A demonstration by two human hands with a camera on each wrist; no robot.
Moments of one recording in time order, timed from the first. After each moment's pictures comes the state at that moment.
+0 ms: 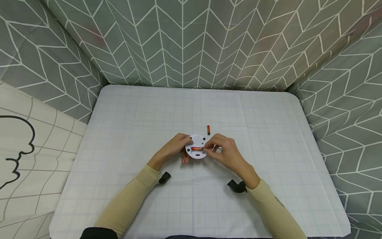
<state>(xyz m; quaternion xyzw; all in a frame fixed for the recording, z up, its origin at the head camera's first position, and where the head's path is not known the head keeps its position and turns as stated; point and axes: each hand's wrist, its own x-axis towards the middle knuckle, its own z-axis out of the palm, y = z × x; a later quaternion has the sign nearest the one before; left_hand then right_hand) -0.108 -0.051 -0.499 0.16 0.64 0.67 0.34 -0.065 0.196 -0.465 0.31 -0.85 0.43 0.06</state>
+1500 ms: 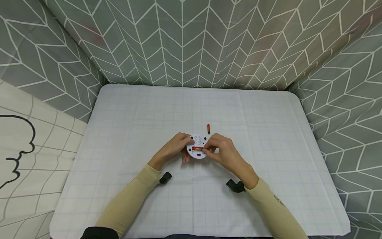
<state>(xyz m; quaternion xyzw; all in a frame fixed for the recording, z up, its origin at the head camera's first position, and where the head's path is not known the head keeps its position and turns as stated) -0.107 -0.050 -0.497 0.16 0.64 0.67 0.35 -0.061 0.189 -0.459 0.31 -0.87 0.38 0.05</state>
